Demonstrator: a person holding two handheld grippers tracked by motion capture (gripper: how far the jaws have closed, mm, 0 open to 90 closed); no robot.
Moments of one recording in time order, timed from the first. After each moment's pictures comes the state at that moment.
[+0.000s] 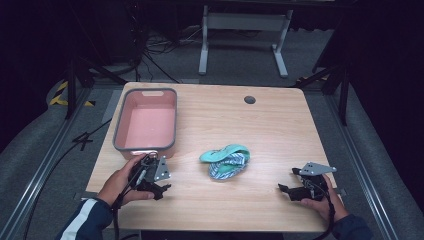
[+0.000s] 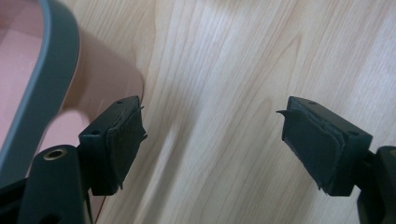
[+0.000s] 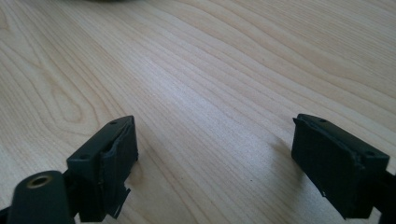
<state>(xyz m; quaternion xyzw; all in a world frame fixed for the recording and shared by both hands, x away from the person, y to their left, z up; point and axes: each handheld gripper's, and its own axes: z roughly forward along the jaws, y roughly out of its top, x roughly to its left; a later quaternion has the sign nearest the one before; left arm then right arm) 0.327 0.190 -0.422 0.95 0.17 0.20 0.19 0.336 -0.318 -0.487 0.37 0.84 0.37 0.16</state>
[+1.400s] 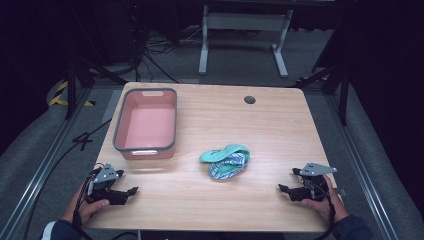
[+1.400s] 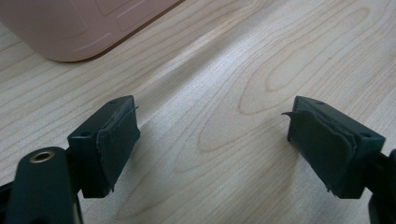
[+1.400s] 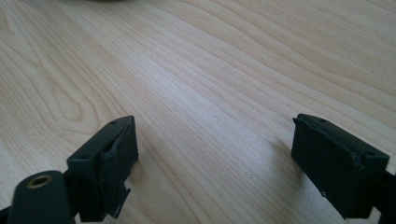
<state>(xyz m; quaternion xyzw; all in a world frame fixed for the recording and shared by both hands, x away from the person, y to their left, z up) 0.312 0.315 -0.482 0.85 0.37 0.15 0.34 0.334 -0.318 -0.487 0.37 0.84 0.37 0.16</state>
